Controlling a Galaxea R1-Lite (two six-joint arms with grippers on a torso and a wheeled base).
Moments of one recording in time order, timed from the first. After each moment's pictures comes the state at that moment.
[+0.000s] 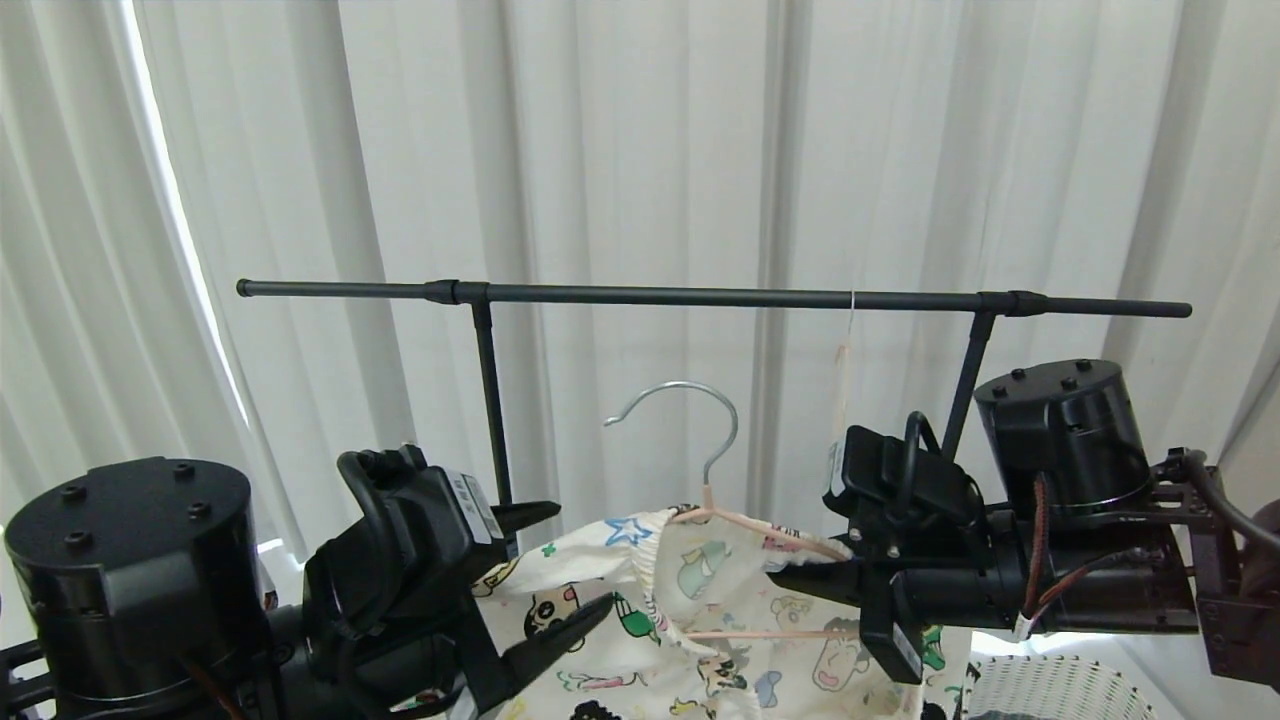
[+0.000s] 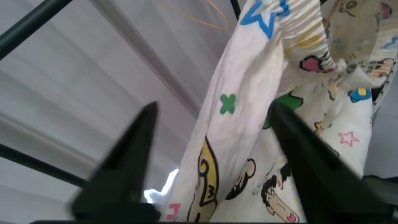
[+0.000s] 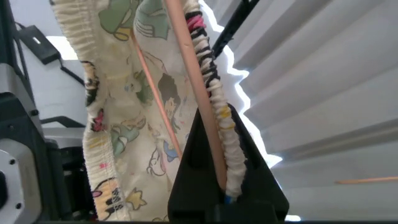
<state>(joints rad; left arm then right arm) -0.68 1.38 -0.40 -0.68 -0.16 0.44 0.79 1.61 -0.79 -0.27 0.33 -0.38</state>
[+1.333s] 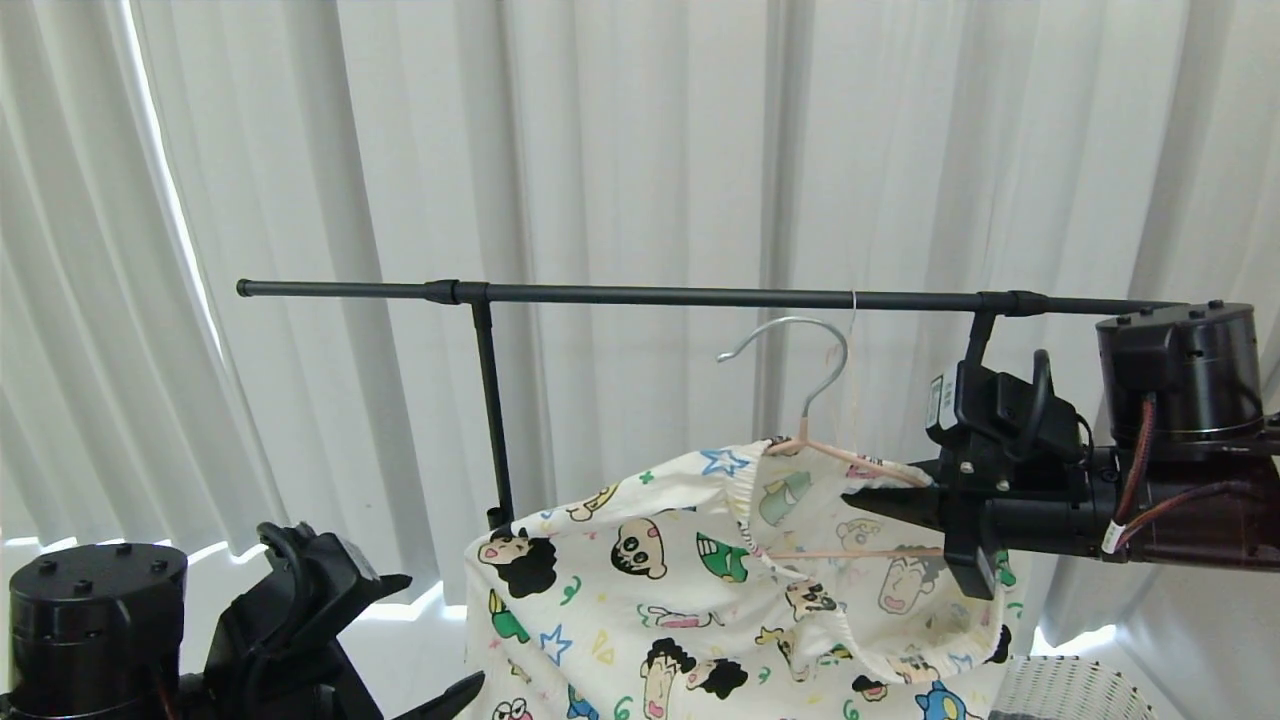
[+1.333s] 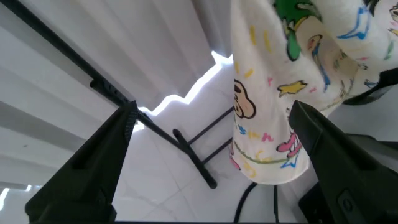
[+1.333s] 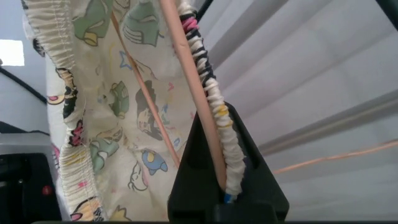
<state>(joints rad) -0.27 1.38 -0.14 -0.68 -0.31 0.42 0.58 1.52 -0.80 -0.28 0.43 -0.54</state>
